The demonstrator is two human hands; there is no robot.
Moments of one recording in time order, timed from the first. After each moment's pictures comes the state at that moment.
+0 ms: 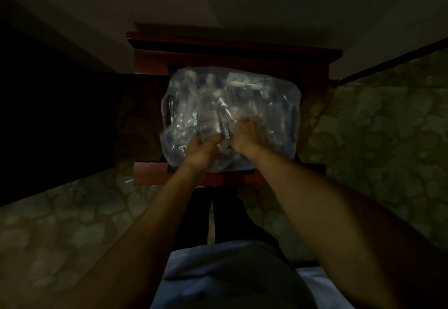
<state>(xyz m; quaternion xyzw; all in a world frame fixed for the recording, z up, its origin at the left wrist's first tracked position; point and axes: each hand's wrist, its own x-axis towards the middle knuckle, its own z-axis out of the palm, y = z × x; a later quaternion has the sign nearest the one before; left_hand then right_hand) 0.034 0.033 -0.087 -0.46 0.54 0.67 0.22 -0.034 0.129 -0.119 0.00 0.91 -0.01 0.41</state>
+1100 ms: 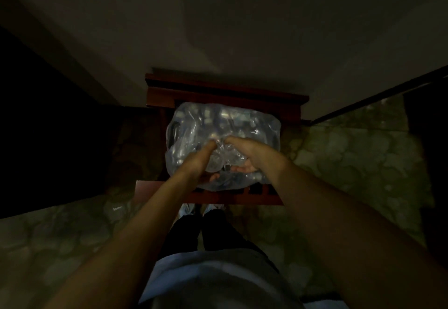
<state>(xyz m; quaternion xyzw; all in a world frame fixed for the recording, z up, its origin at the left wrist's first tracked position) 0.039 0.008 -0.016 -0.44 0.48 0.70 0.30 -0.047 0.132 -0.013 0.28 0.71 -0.37 0.52</state>
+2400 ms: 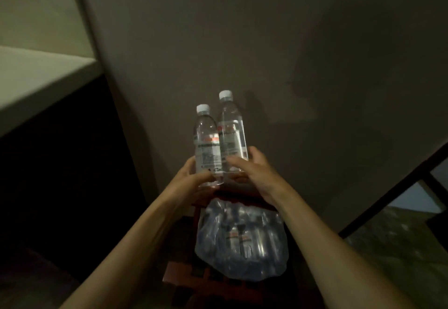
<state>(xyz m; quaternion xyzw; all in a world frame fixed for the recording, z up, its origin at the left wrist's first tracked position) 0.134 -0.062 0.229 -0.16 0.57 0.80 0.01 0.051 0.106 0.273 -0.15 0.71 -0.63 0.26</state>
